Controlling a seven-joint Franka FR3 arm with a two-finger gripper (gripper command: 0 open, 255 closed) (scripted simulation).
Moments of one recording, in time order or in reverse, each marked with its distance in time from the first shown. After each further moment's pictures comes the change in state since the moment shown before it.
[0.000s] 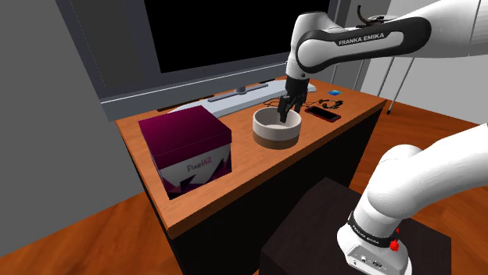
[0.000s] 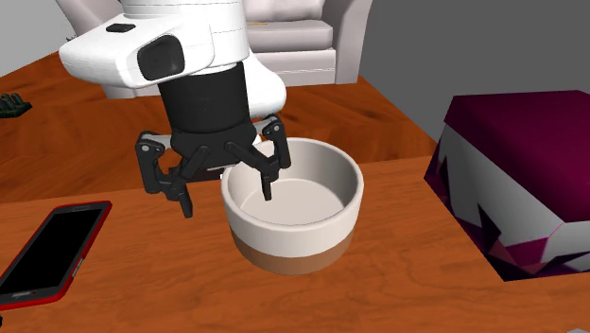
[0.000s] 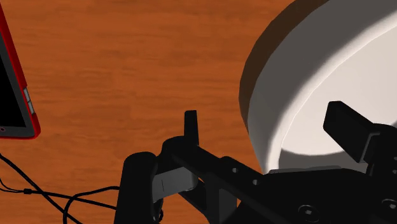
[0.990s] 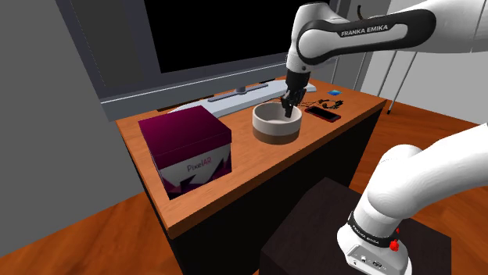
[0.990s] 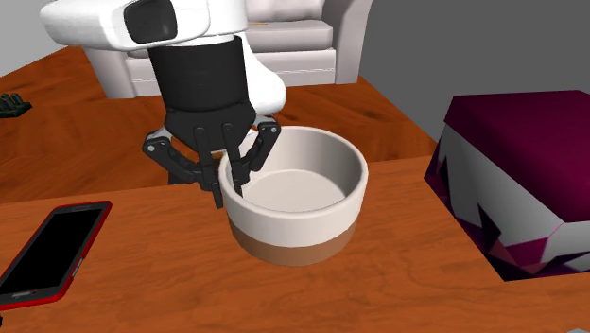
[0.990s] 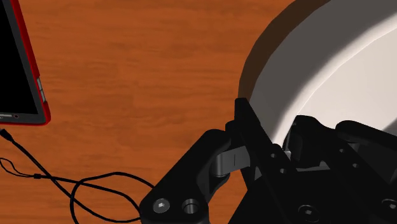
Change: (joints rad) arm 0.002 0.000 0.005 0.053 0.004 -0.054 0.001
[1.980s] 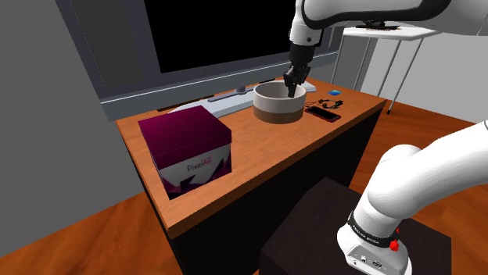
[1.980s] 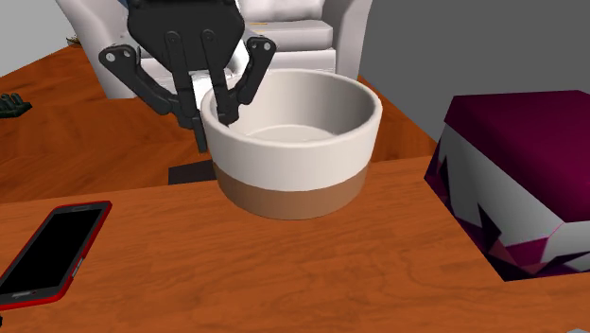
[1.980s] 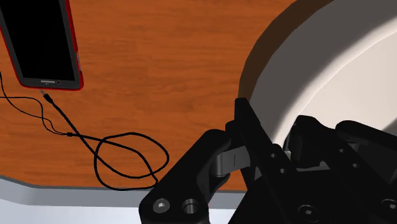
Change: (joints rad) arm 0.004 0.024 0.006 0.220 0.008 -0.196 -0.006
